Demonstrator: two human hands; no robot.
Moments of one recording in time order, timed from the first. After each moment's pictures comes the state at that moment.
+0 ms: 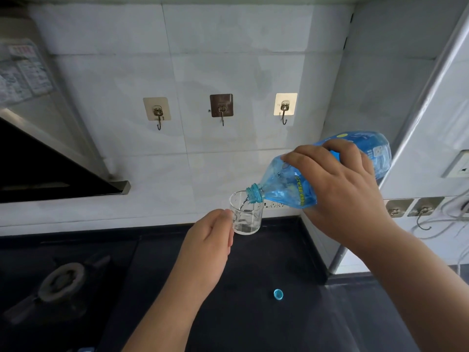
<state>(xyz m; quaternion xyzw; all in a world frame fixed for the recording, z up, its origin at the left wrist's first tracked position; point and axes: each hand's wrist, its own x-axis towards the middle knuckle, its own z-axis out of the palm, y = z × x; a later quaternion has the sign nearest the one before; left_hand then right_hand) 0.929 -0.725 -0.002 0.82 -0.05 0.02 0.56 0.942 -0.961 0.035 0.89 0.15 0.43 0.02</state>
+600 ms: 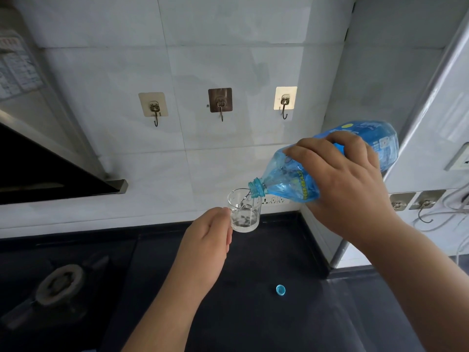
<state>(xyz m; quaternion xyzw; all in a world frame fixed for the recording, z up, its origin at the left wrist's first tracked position) 0.941 -0.713 -0.010 0.82 -0.06 0.02 0.57 0.949 -0.955 0.033 0.88 0.14 0.46 0.05</state>
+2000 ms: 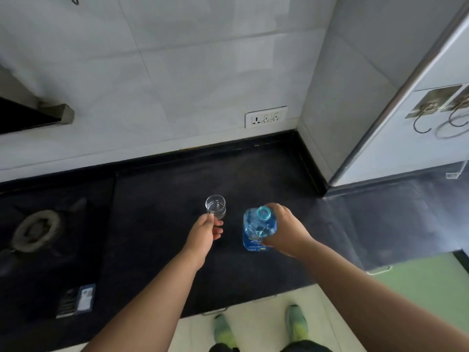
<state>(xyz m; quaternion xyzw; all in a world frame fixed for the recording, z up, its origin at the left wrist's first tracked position) 1.004 -0.698 -0.329 0.75 0.16 -0.23 0.60 0.941 -0.924 -0.278 0.91 -0.14 -0.14 -0.37</state>
